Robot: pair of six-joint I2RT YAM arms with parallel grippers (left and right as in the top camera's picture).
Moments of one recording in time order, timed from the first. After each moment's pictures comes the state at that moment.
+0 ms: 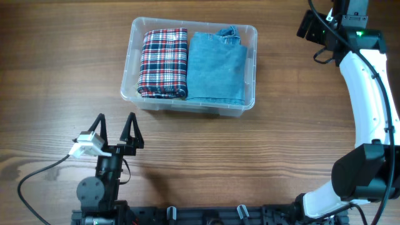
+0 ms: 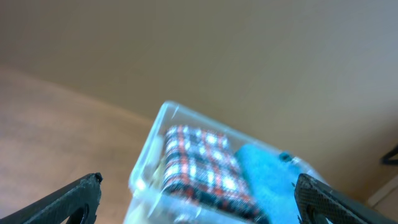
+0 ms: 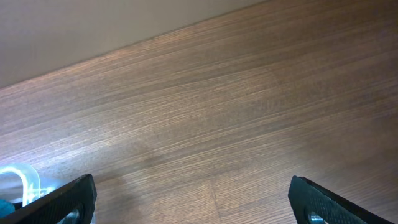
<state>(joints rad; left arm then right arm) -0.01 0.01 0.01 0.10 0.06 -0.47 -0.06 1.75 1.63 -0.70 0.16 0.22</state>
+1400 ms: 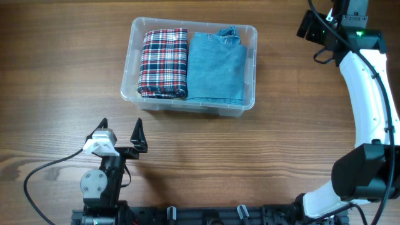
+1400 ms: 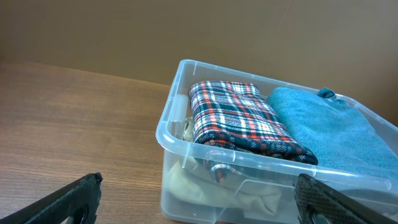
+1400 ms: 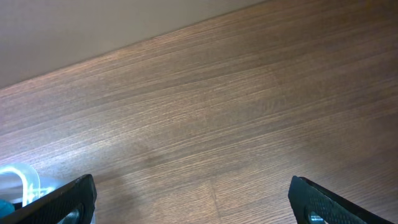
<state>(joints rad) -0.01 0.01 0.01 -0.06 0.08 -0.23 -0.06 1.75 1.63 -0.70 0.16 0.22</state>
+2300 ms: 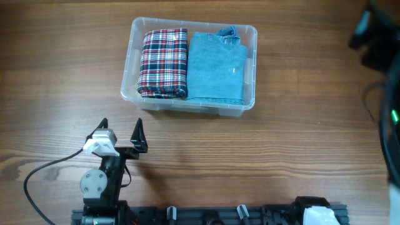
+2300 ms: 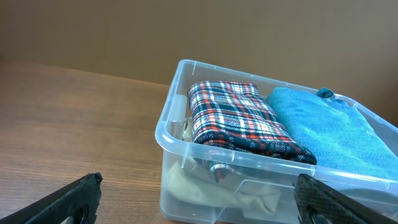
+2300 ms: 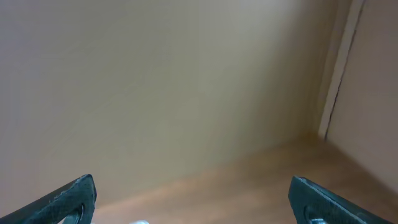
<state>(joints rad) -0.01 0.01 0.01 -0.06 0.08 -0.23 -0.06 1.03 1.63 -0.70 0.16 0.22</state>
